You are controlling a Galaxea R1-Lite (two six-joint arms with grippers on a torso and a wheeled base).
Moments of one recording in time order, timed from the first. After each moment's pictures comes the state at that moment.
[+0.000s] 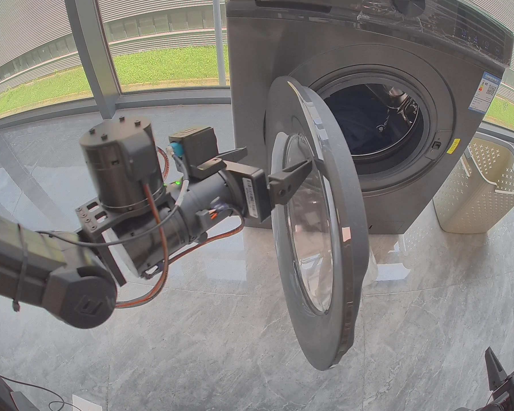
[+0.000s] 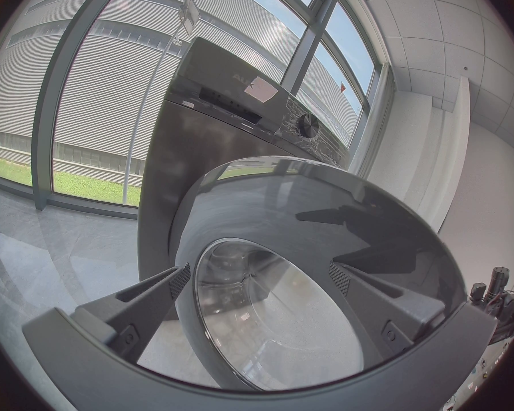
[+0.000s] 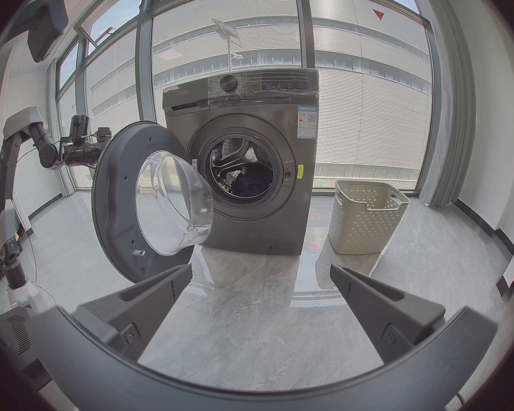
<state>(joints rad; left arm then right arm) -0.71 1.75 -0.94 -0.90 -0.02 -0.13 0.01 0.02 -0.02 0.02 0.03 0.00</state>
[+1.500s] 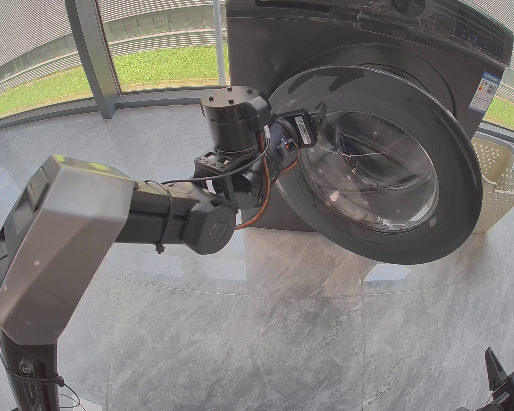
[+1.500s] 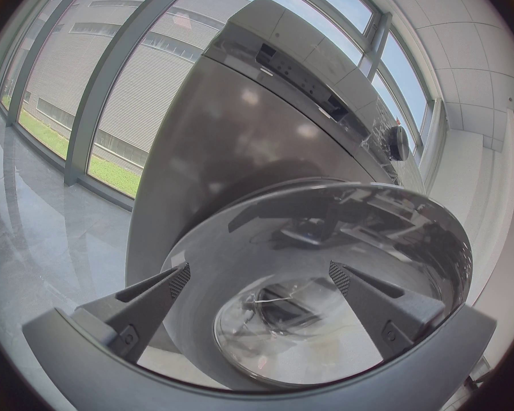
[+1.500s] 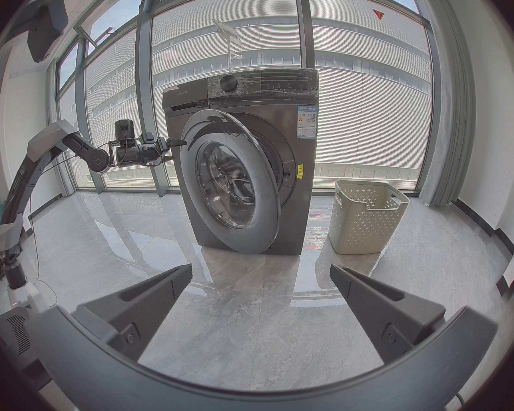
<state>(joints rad) -0.70 2.22 -1.68 -0.78 0.25 -0.29 0.01 0.02 -0.02 0.02 0.03 0.00</state>
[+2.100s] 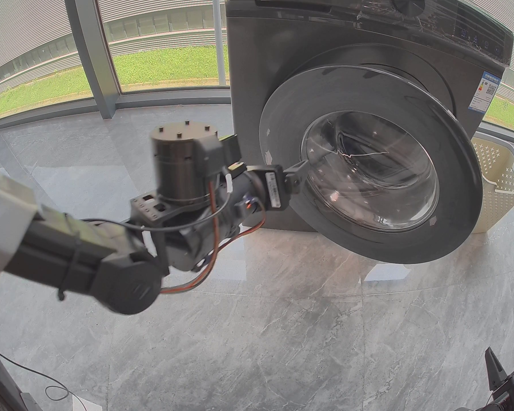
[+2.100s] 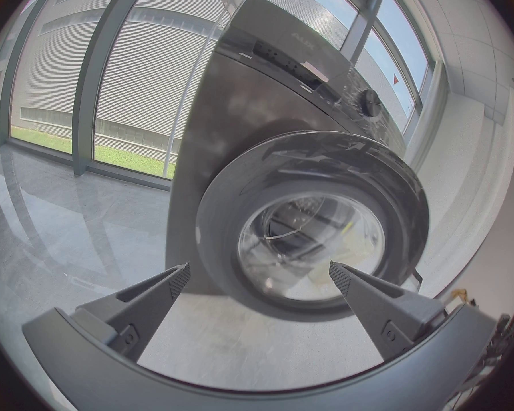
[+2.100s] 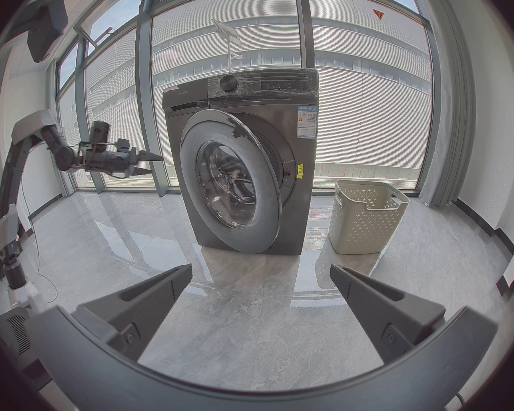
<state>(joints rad) -0.74 1.90 -1.11 -0.77 0.22 -0.27 0.01 0.02 -0.02 0.02 0.03 0.00</state>
